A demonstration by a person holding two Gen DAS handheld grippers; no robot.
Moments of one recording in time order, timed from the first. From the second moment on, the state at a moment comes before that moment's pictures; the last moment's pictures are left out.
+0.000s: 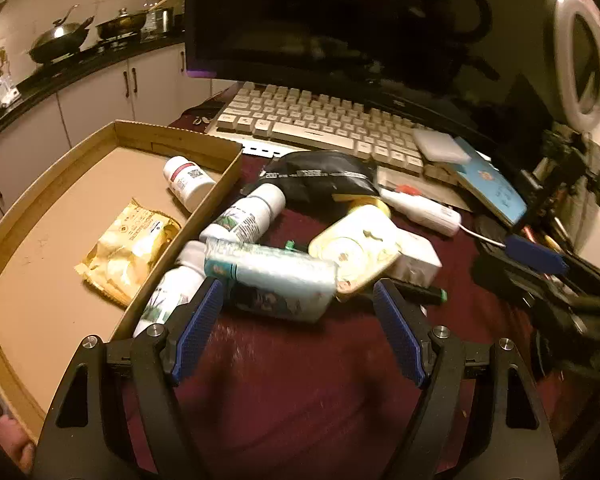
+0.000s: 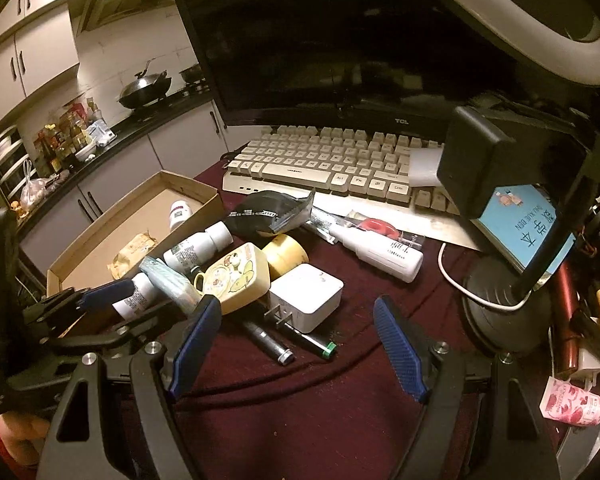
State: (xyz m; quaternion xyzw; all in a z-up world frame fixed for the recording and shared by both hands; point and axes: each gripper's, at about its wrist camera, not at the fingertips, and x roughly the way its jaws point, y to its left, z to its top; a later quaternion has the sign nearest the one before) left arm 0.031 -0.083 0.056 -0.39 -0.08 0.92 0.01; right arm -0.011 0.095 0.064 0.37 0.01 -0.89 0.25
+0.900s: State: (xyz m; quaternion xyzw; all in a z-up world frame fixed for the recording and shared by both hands) left arm 0.054 -0.115 0.034 -0.45 -0.12 0.88 0.07; right arm 0.000 0.036 0.044 0.39 0.14 -0.82 0.39
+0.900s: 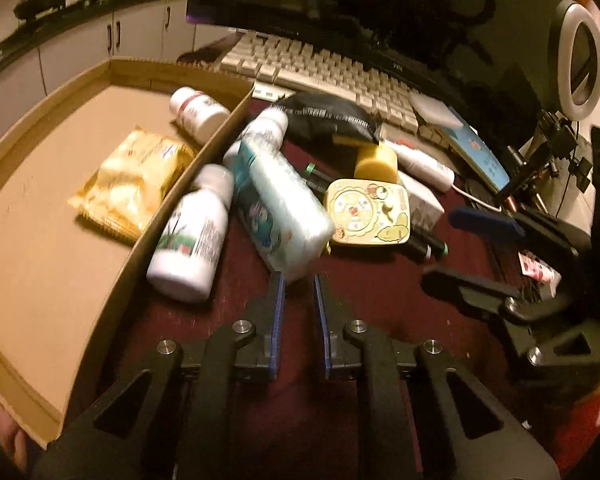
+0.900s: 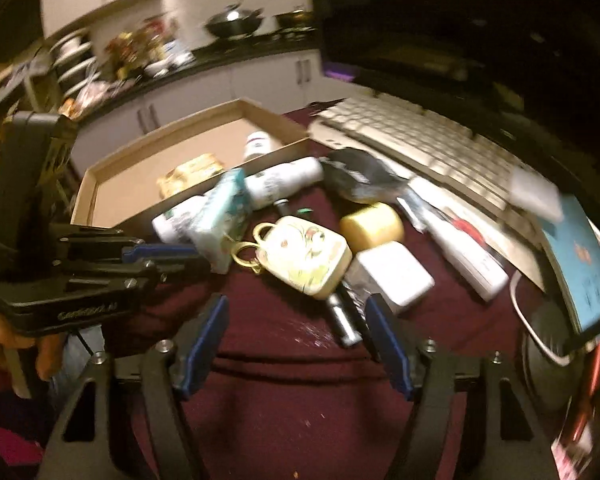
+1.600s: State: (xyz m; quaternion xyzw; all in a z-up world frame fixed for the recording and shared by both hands) left arm 0.013 -0.128 0.037 -0.46 -0.14 0.88 0.01; right arm 0.001 -0.004 0.023 0.37 0.24 -0.81 0.38
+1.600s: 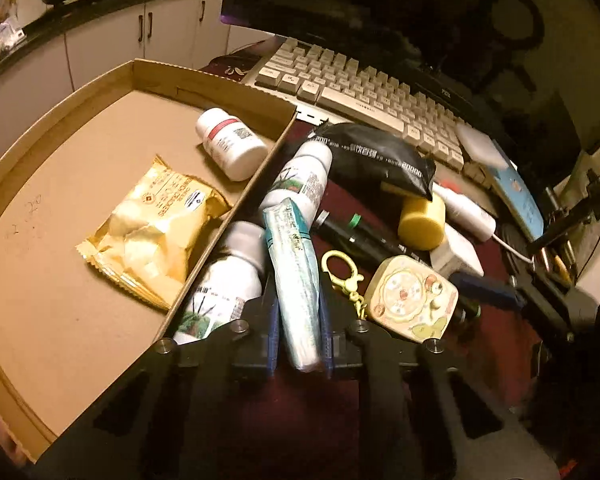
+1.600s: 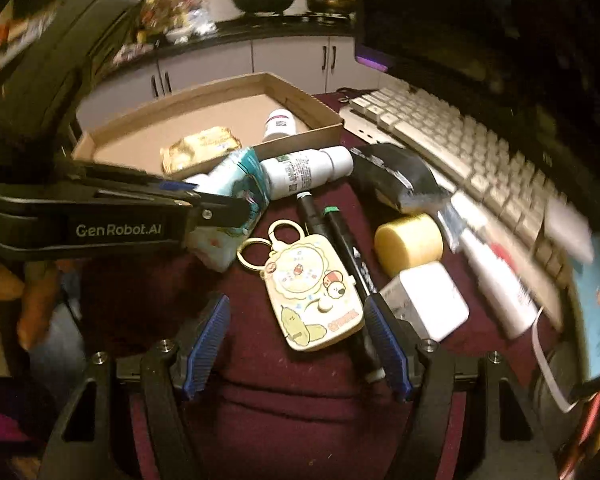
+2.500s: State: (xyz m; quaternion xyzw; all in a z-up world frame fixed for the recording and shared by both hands) left arm 0.055 -0.120 0.094 -0.40 -0.15 0.90 0.05; right arm 0.026 0.018 0.081 0.28 0.16 -0.85 0.41
